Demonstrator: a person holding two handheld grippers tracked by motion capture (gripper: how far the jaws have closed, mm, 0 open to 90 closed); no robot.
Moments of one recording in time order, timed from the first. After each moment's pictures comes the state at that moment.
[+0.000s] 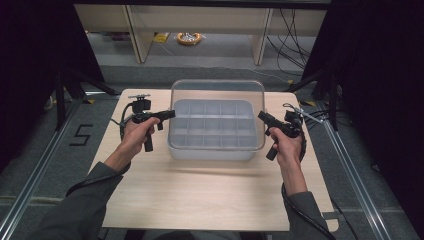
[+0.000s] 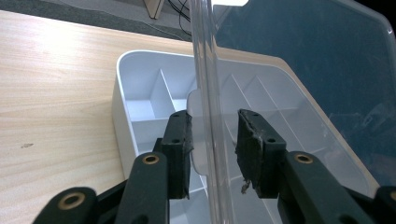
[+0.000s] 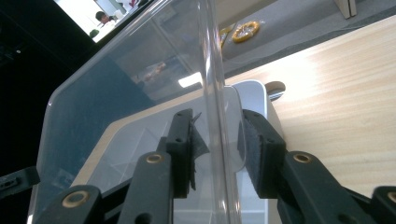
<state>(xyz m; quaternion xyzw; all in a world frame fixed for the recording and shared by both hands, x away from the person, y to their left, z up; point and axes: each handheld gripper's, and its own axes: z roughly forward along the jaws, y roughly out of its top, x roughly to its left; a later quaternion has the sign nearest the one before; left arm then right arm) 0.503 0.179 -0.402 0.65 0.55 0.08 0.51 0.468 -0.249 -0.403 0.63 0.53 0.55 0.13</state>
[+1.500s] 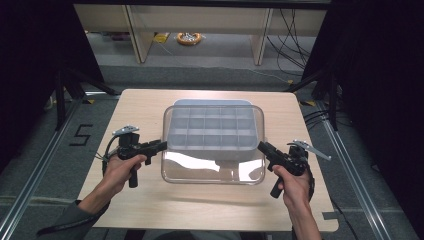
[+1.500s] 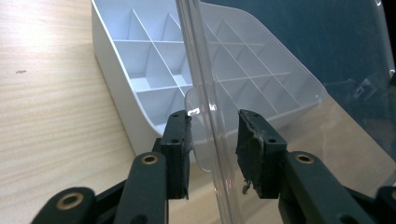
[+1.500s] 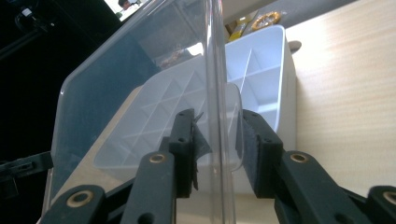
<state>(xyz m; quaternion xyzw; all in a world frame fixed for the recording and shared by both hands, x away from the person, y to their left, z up) 0.403 0.203 -0.427 0.69 0.50 0.07 0.52 0.369 -0.248 -0.427 0.58 0.56 0.57 0.11</state>
